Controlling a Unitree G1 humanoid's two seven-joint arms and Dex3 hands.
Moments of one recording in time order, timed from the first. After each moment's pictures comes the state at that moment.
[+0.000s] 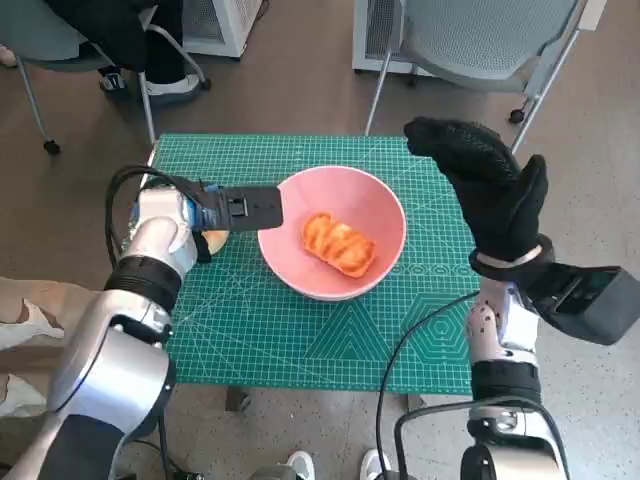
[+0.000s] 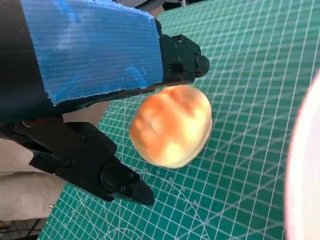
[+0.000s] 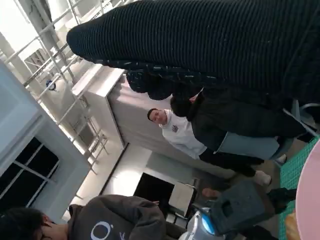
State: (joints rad) left arm -1.21 0.35 -0.58 1.36 0.77 0.26 -0.46; right arm -0.74 -0.08 -0.23 0.62 0.45 -0.64 0.78
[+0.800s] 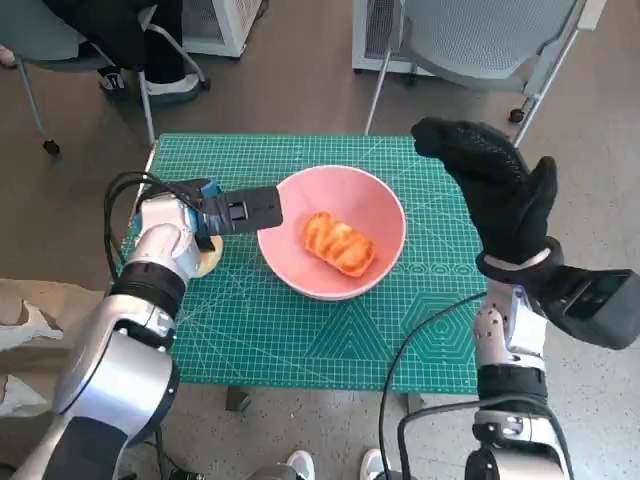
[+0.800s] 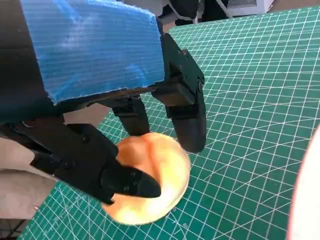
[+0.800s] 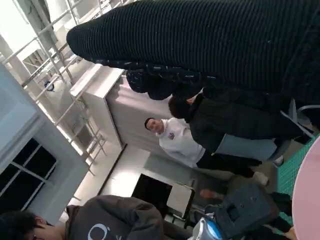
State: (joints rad) left arm -1.19 0.35 -0.55 1.35 0.73 0.32 -0.31; right arm -0.73 -0.09 -0.23 0.60 0.45 -0.62 0.77
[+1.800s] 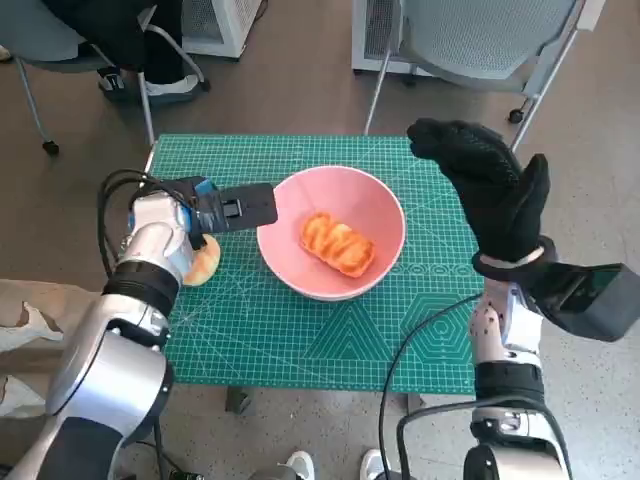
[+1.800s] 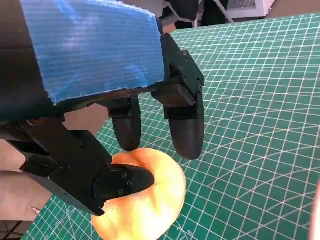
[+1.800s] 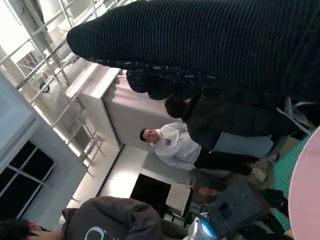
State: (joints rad) left arm -1.19 0.38 -0.54 1.34 0.73 0.30 -0.32; right arm -0.75 -0.08 -0.23 0.66 0.45 -0.63 0.79
